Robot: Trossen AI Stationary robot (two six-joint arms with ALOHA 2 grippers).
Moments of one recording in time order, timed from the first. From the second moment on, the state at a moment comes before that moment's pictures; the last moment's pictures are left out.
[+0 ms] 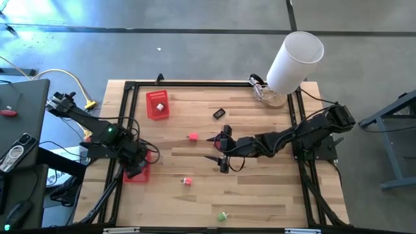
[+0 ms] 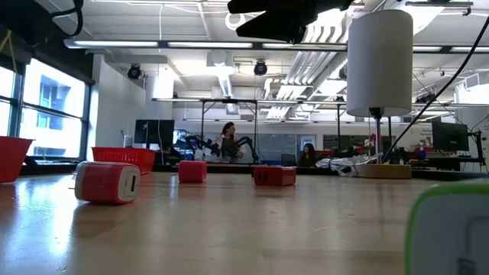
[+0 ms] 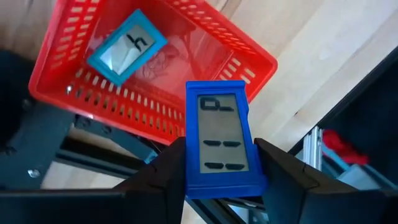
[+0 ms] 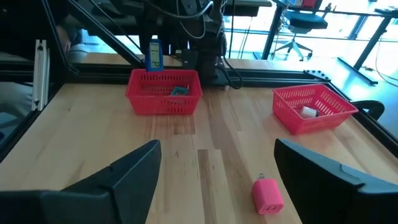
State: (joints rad) left arm -0.50 0.94 0.85 -1.24 0.30 -1.16; right arm 0.27 1.58 0.97 0.30 0.36 0.06
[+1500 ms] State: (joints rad) left arm -0.25 1.46 0.85 -1.33 0.47 -0.64; right arm 0.27 1.58 0.97 0.28 0.25 0.06
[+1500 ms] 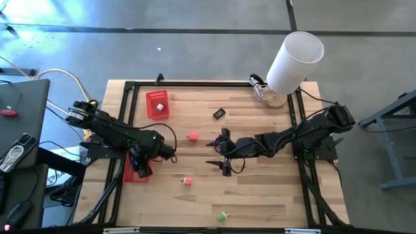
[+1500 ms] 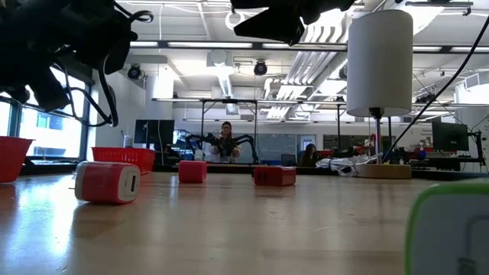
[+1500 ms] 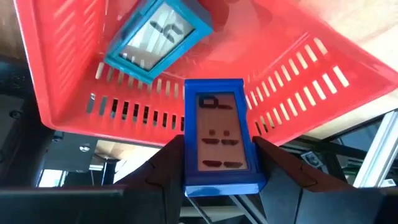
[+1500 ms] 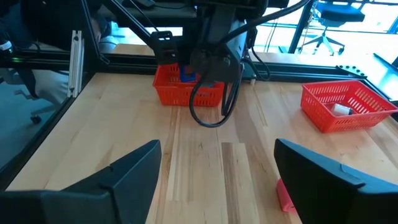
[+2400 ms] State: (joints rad) left arm -0.24 1.46 0.85 -1.33 0.49 -0.64; right arm 0.27 1.58 0.97 0.26 0.25 0.09
